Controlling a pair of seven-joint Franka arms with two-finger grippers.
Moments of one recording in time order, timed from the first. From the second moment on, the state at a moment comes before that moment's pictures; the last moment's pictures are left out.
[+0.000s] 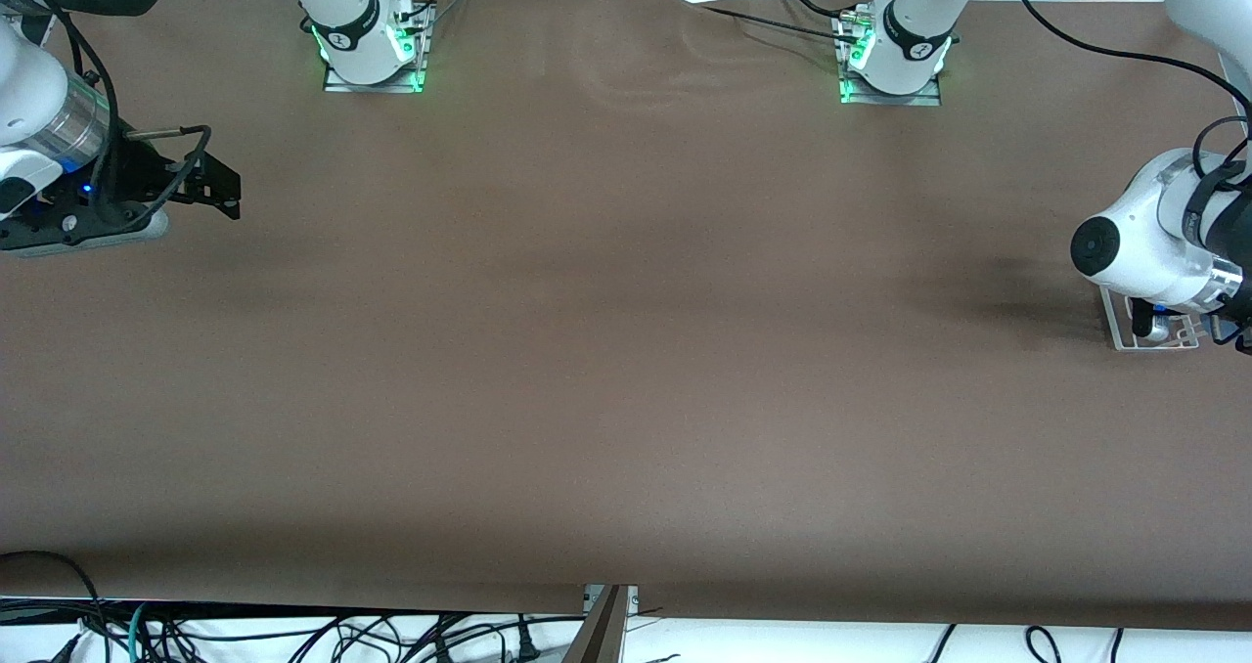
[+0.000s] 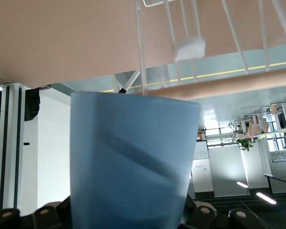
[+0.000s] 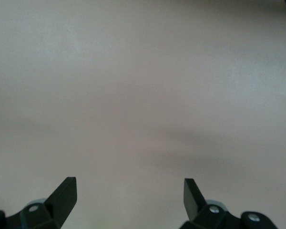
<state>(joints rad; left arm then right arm) 0.16 0.37 0.13 -2.00 1.62 2.10 0.90 0.19 0.08 -0.06 -1.55 -0.06 1.58 -0.05</state>
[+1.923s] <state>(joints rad) 0.16 0.39 0.15 -2.12 1.81 2.13 0.76 0.18 0.08 -0.09 -1.54 0.03 1.56 0.02</state>
